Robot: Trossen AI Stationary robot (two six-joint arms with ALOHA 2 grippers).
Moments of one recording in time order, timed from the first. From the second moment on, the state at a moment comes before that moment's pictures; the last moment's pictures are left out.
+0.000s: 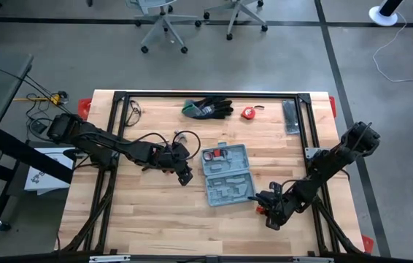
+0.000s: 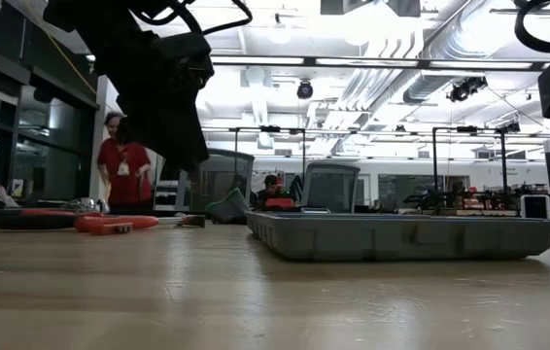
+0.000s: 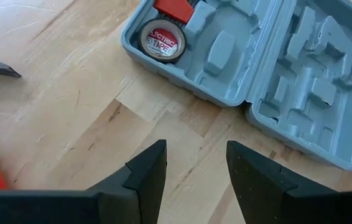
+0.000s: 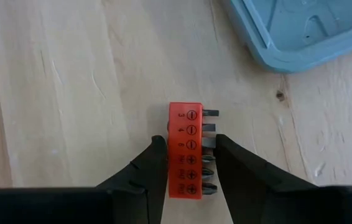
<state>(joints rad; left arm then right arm) -0.19 1.48 0.84 -0.32 -0.27 -0.78 0.77 1.60 0.66 -0.30 0.18 0.99</state>
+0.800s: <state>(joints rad) -0.18 1.48 0.84 -0.32 -0.30 -0.78 0.76 1.60 0.70 -0.35 0.20 1.08</state>
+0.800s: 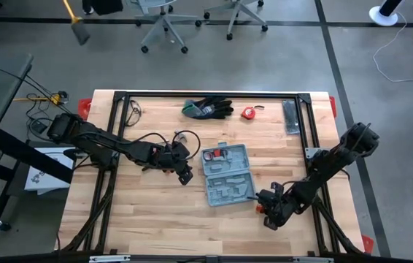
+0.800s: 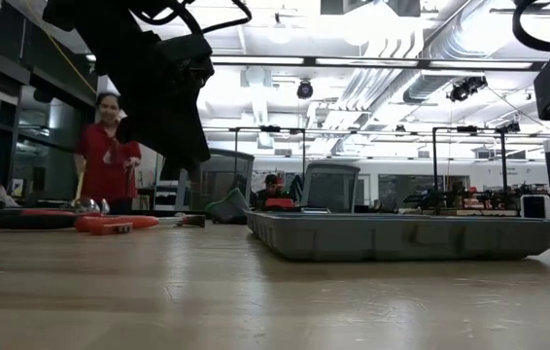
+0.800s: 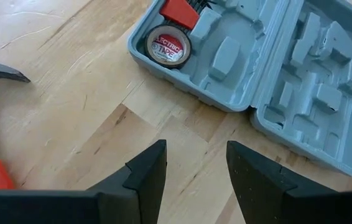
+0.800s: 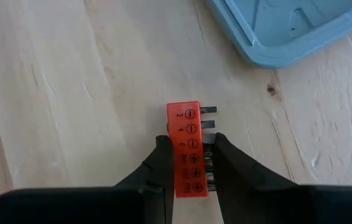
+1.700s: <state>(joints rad) -0.19 1.64 0.84 -0.18 -0.16 -0.98 0.74 1.52 0.77 -0.50 0.29 1.13</state>
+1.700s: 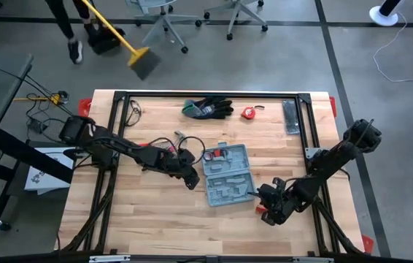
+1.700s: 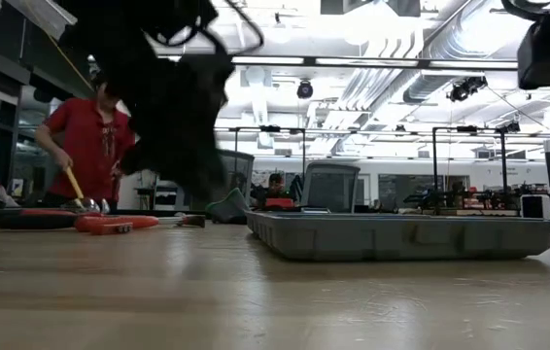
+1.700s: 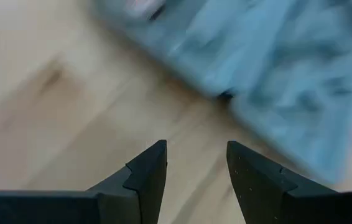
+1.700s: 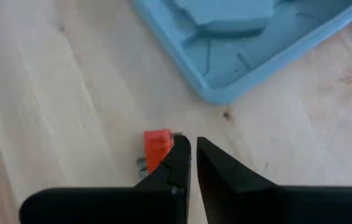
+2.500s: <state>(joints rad) -0.10 1.76 0.84 -0.16 -0.18 -1.01 0.45 1.51 0.64 -0.32 0.11 1.04</state>
